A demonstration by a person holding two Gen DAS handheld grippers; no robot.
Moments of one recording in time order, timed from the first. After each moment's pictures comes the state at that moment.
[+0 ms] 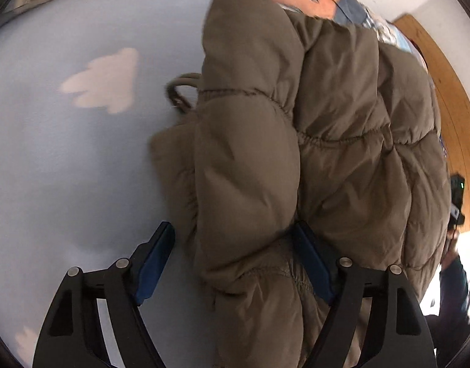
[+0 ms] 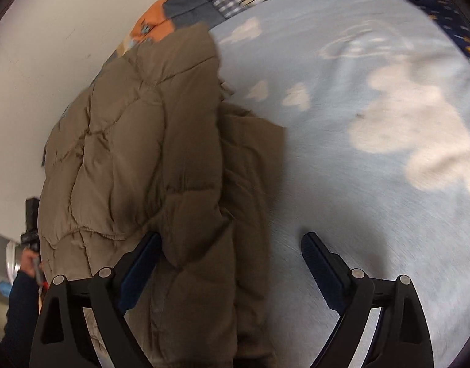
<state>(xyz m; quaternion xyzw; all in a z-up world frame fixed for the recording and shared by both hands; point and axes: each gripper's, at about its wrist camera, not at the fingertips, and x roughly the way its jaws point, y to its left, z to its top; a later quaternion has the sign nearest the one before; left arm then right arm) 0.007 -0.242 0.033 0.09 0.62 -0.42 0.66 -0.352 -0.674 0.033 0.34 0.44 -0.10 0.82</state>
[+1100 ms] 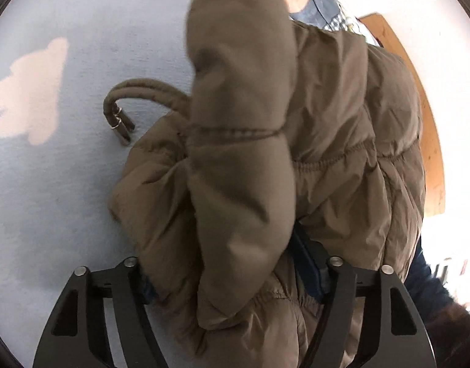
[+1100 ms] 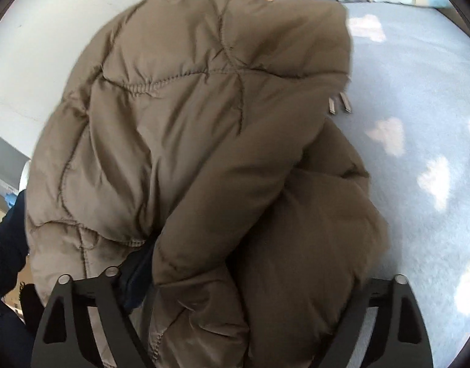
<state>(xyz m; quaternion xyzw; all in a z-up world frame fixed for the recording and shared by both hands) 0.064 -0.273 0.009 0.02 0.66 -0.50 0.56 -0.231 -0.655 0.002 0.23 0.48 0.07 0.84</state>
